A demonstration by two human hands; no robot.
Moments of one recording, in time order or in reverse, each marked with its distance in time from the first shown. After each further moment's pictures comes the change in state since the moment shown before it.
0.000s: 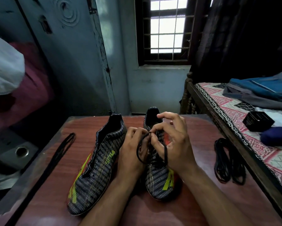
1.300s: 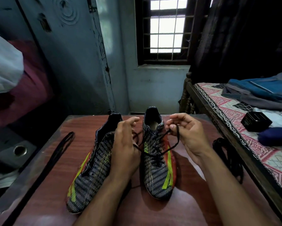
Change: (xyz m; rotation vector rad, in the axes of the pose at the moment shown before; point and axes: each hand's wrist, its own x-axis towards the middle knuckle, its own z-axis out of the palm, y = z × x) left_hand 0.009 -0.002 -0.011 0.053 0.094 0.020; right_hand 0.020 0.037 -0.028 0.829 -0.018 0.681
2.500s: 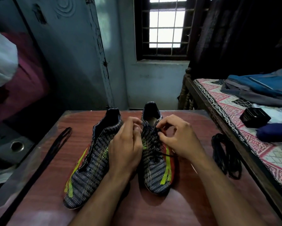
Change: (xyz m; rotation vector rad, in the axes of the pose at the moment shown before) left_hand -0.004 0.021 -0.005 0.127 -0.010 -0.091; right_hand -0.009 0.009 0.004 -0.952 -0.152 -0.318
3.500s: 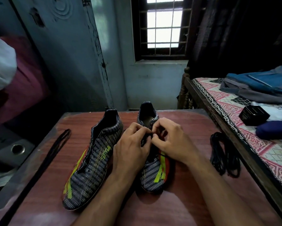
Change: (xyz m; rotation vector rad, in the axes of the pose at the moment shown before) left_hand -0.004 0.001 0.012 0.211 -0.119 0.110; right_hand -0.004 -0.010 0.008 0.031 -0.061 -0.037
